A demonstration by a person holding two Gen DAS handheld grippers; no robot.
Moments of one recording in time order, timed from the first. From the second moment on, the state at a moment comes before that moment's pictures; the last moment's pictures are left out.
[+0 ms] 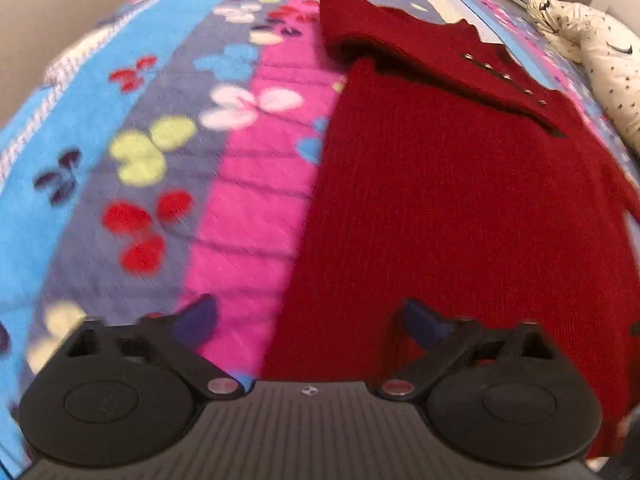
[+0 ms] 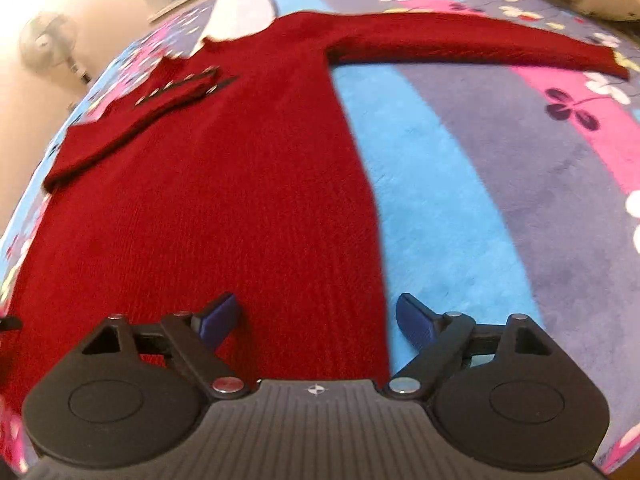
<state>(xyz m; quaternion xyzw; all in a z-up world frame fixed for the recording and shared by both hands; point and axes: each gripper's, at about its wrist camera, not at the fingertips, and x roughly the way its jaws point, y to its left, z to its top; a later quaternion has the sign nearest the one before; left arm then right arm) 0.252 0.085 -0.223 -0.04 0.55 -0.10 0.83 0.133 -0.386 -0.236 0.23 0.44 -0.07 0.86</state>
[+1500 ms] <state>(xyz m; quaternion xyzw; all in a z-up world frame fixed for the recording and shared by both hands) 0.223 0.087 -0.148 -0.01 0.47 -0.03 0.88 0.340 -0.378 -0.186 0.30 0.39 -0.08 0.87</state>
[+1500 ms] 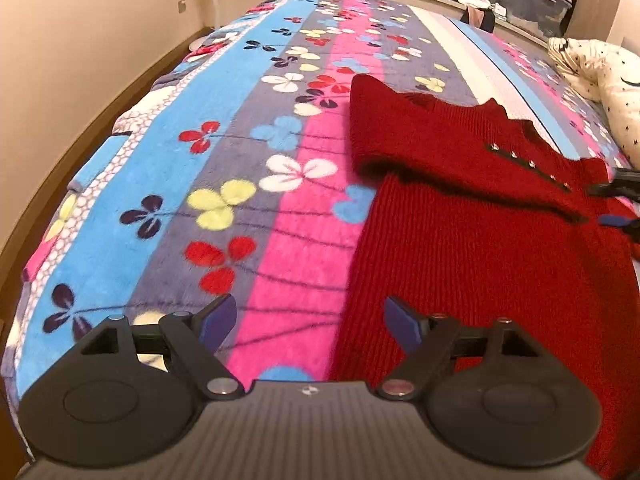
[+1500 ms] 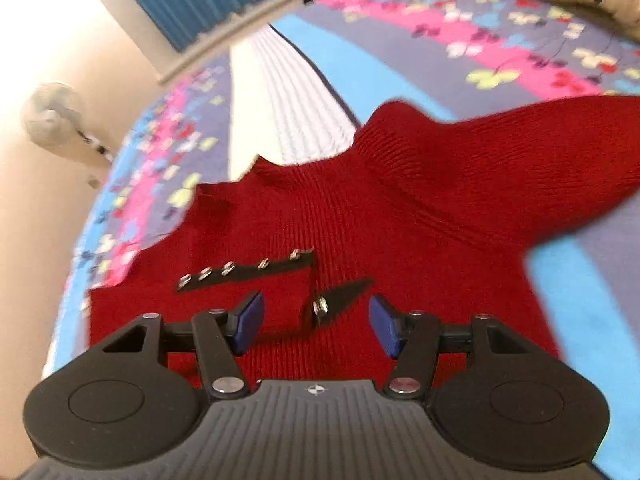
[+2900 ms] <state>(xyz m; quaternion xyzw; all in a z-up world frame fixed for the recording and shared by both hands) 0.461 -0.046 -0.166 0.08 0.43 -0.02 0.90 0.366 -0.398 -0.222 0.19 0.37 -0.13 0.90</state>
